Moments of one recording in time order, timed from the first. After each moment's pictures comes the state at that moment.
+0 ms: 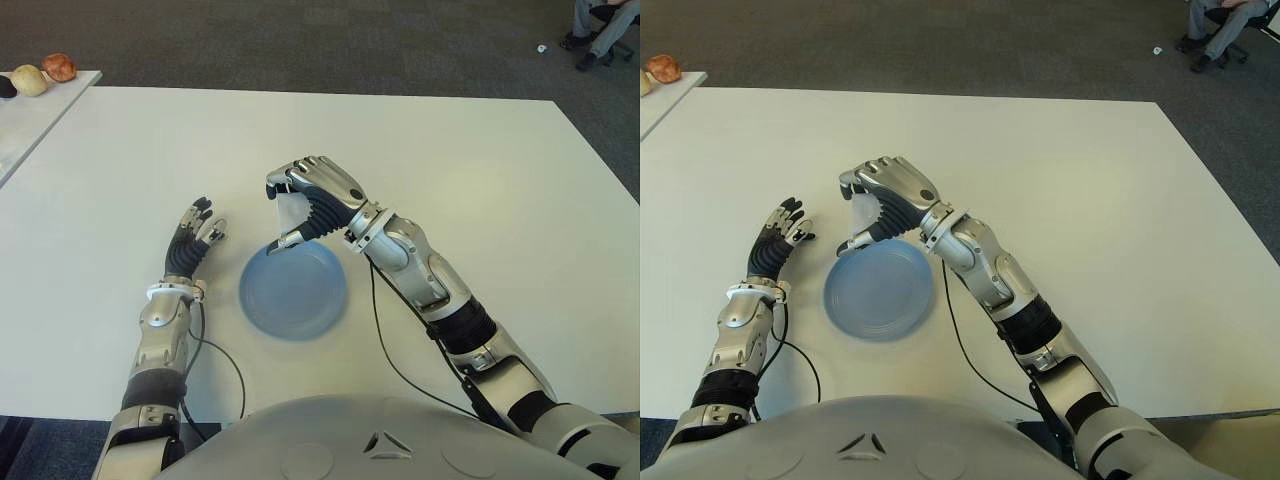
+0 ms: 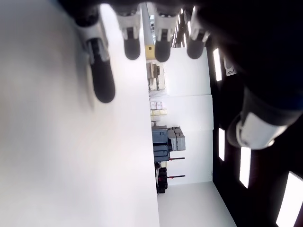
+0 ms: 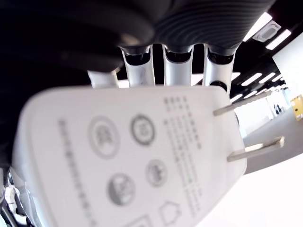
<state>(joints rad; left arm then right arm) 0.07 0.19 0.17 0.45 -0.11 -0.29 -0.16 -0.38 -0.21 0.53 -0.10 -0.70 -0.19 0.13</state>
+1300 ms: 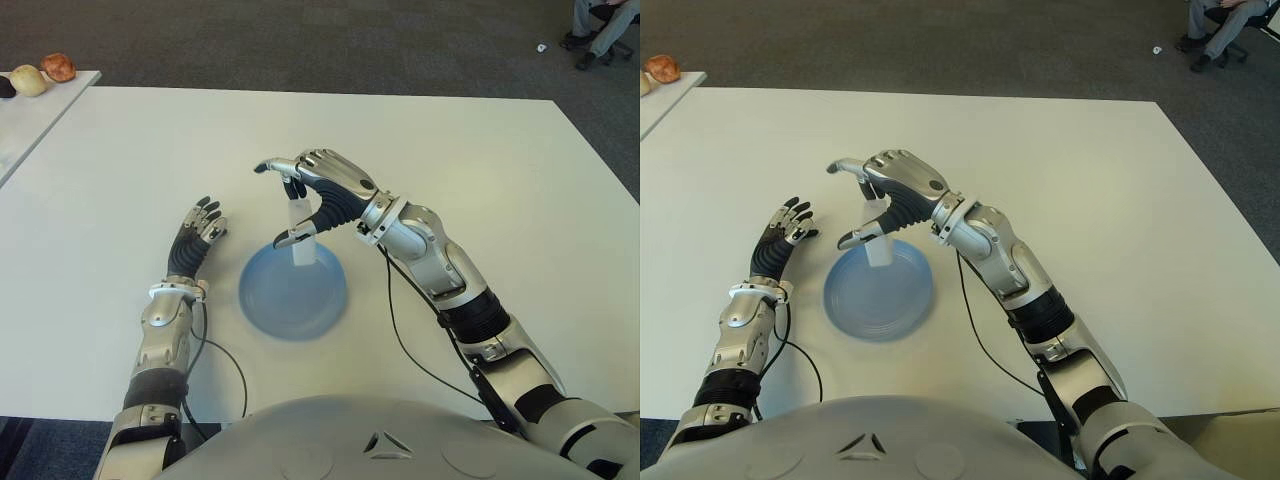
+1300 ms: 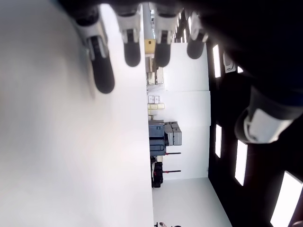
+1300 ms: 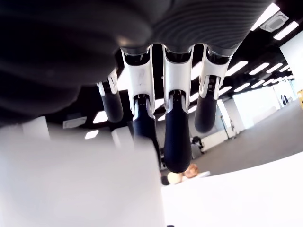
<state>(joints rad) 0.08 0.18 0.16 0.44 -0.14 -0.29 -0.20 -0.42 -0.25 0.46 -0.12 -0.61 -0.26 0.27</state>
